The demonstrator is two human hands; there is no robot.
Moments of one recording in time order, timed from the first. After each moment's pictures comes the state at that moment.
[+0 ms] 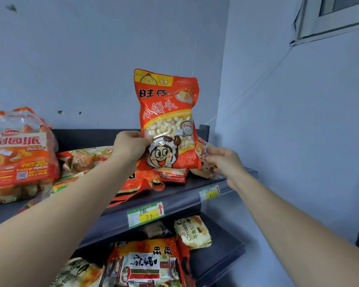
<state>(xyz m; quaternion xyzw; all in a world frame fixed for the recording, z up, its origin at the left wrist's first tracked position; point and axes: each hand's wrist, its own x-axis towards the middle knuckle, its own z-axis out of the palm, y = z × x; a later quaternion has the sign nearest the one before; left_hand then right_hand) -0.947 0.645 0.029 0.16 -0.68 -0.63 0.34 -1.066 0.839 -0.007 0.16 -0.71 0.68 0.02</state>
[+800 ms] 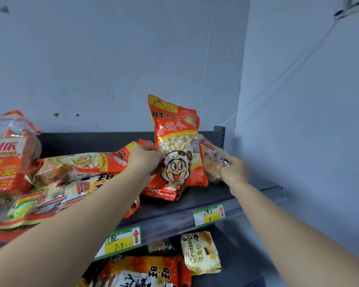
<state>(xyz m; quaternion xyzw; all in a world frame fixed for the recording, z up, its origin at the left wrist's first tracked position) -1.053 0.683 0.015 0.23 -0.64 -0.65 0.33 -1.225 0.832 -0.041 0.13 -0.83 0.53 0.16</state>
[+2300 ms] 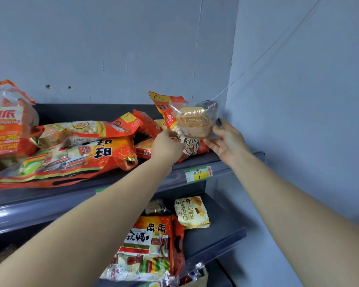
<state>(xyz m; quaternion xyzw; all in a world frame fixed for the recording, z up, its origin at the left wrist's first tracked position) -1.048 0.742 -0.034 0.18 -0.73 -0.59 0.29 -1.144 0.868 -0.025 0.19 -0.50 0.84 -0.11</state>
